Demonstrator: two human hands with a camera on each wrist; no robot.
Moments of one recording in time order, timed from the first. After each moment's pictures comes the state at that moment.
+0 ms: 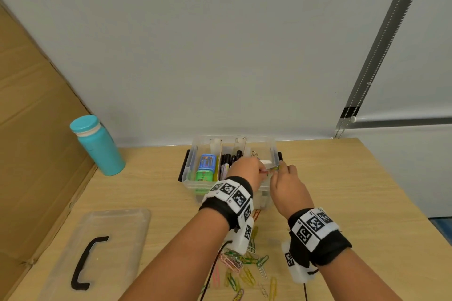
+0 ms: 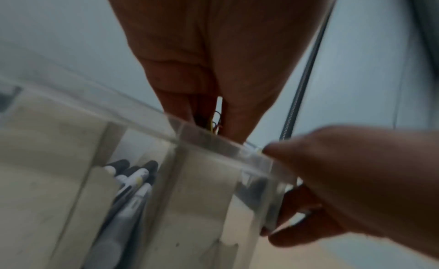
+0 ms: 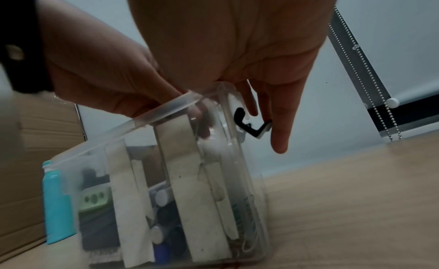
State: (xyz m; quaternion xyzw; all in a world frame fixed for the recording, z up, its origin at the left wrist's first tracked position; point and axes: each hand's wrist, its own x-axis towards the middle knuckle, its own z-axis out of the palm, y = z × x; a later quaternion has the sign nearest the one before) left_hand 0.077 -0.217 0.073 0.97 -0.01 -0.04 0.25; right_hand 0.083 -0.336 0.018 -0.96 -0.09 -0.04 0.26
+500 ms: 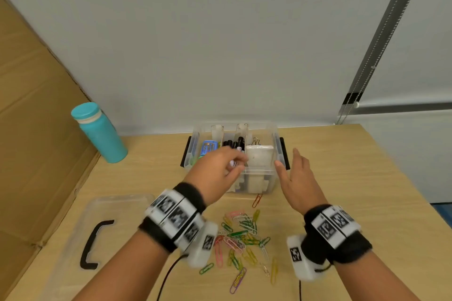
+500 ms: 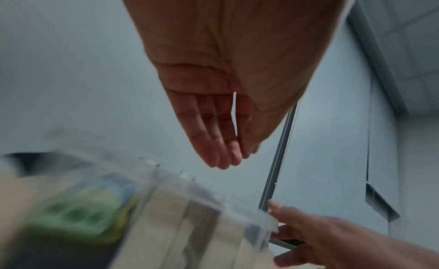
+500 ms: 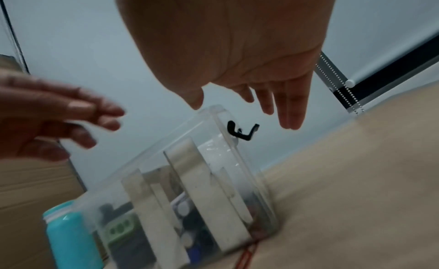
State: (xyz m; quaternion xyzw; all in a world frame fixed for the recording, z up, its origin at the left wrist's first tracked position) left_hand -0.004 -0.164 0.093 0.95 -0.07 0.06 0.28; right_hand 0.064 -0.359 0.019 -0.94 -0.09 0.02 0.33
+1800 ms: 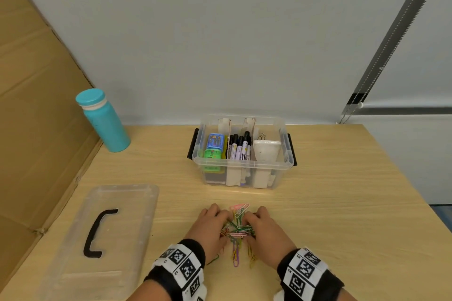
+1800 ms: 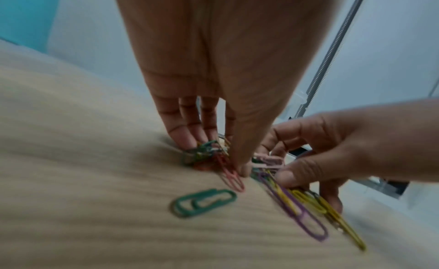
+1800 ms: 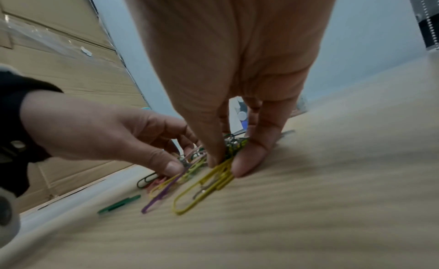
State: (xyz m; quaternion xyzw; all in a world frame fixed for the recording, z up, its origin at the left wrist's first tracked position) left_hand -0.069 -0.148 -0.043 0.96 0.00 -0.13 0.24; right_hand -0.026 -0.314 -0.041 -0.93 -0.24 0.21 0.20
